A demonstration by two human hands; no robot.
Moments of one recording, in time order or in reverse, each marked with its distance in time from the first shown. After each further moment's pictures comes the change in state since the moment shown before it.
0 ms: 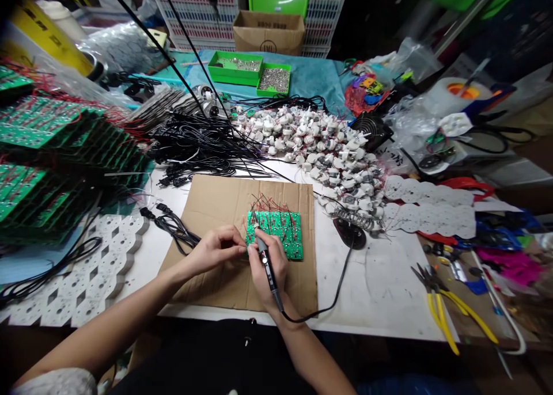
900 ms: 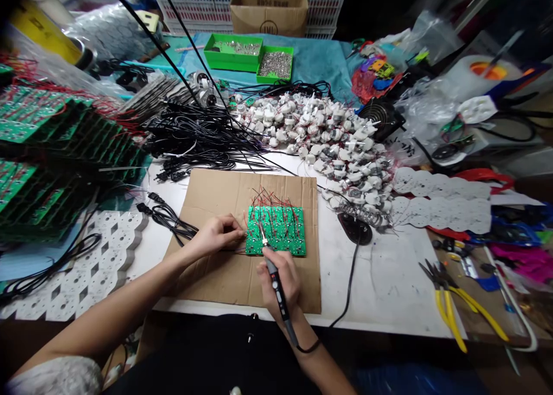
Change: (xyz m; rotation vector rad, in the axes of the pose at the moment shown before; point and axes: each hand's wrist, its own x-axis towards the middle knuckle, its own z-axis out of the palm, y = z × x) left_hand 0.021 -0.017 -0.011 0.234 0.073 -0.147; right_hand -0.033 0.014 -0.033 -0.054 -0.051 -0.108
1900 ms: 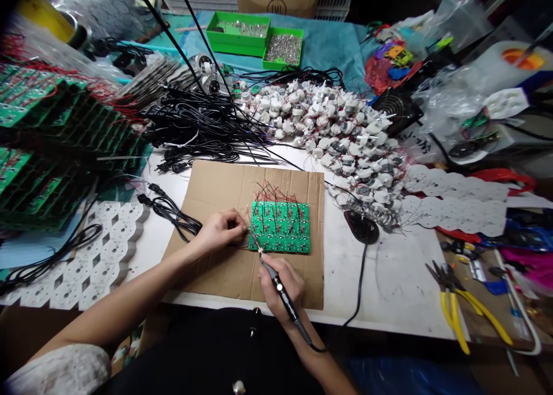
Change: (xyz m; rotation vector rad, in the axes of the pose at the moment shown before) left_hand -0.002 -0.008 0.013 0.038 0.067 -0.009; right_hand -0.017 0.003 -0.002 0.031 -0.072 0.052
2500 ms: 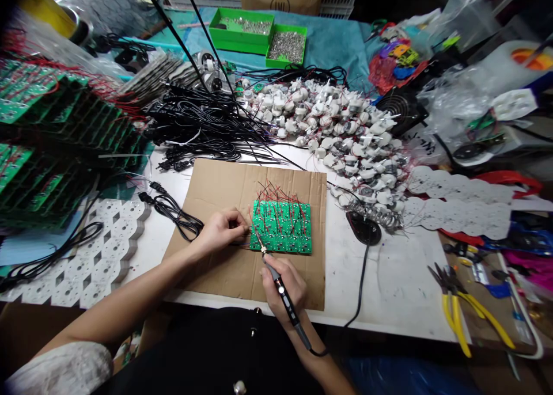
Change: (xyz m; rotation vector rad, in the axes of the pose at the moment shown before) left_hand -0.002 0.002 0.001 -0.050 0.038 0.016; right_hand -0.002 0.002 -0.001 -0.031 0.030 -0.032
